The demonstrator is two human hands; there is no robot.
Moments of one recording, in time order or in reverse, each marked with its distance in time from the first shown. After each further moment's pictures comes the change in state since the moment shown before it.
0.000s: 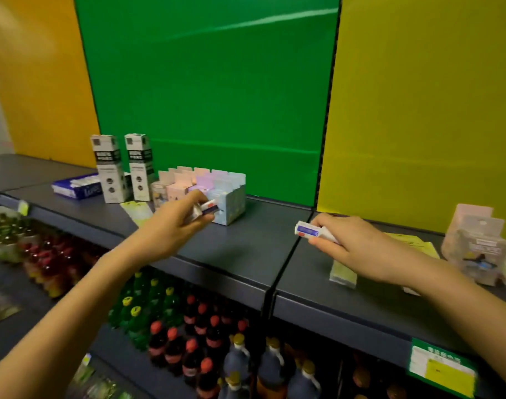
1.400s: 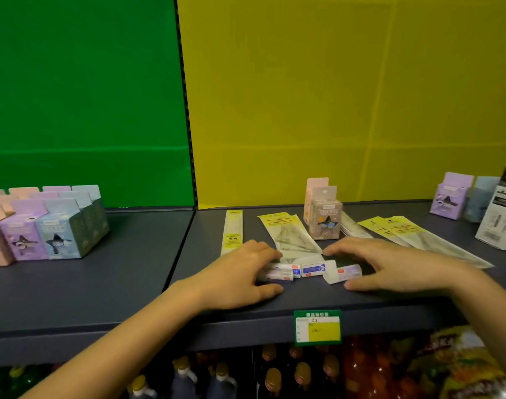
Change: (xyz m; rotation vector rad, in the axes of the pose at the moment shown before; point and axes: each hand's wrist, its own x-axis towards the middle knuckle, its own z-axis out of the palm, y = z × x) left_hand 0.053 0.148 0.166 -0.037 -0.519 0.676; right_hand -0.151 0.086 -0.037 0.069 -0.276 0.544
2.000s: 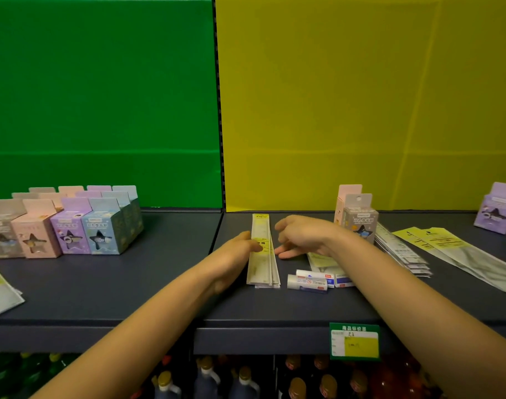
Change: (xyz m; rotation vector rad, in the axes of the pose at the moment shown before) left_hand 0.001 -0.040 -0.011 -1.043 0.167 -0.721; right_hand 0.130 -0.101 0.002 0.758 0.018 0.302
